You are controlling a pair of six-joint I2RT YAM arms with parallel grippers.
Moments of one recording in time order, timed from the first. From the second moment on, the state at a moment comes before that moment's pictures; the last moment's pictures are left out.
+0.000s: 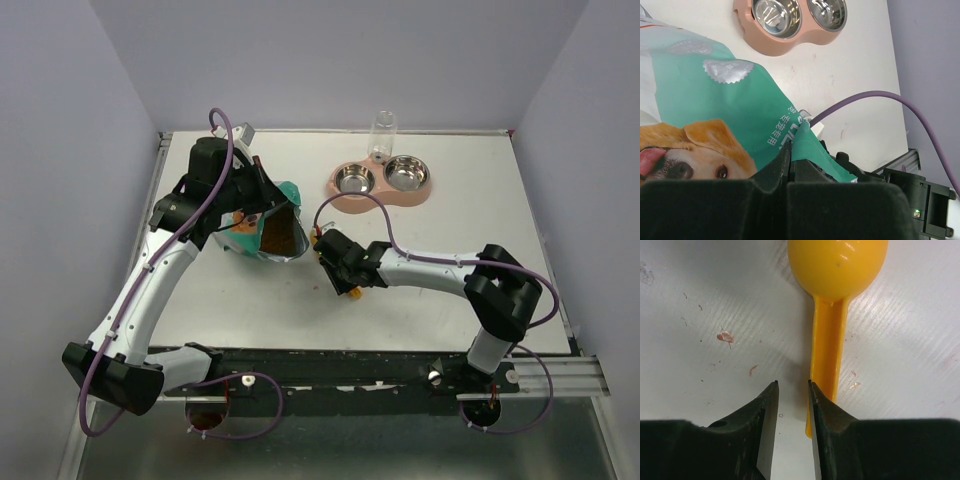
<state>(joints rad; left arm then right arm) -0.35 1.21 1.37 -0.68 0.26 -0.56 0.99 1.74 1.10 -0.43 0.24 0.34</state>
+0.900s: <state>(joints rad) -0.35 1.21 1.37 -0.68 0.27 -0.56 0.99 1.74 1.12 -0.44 0.30 0.31</state>
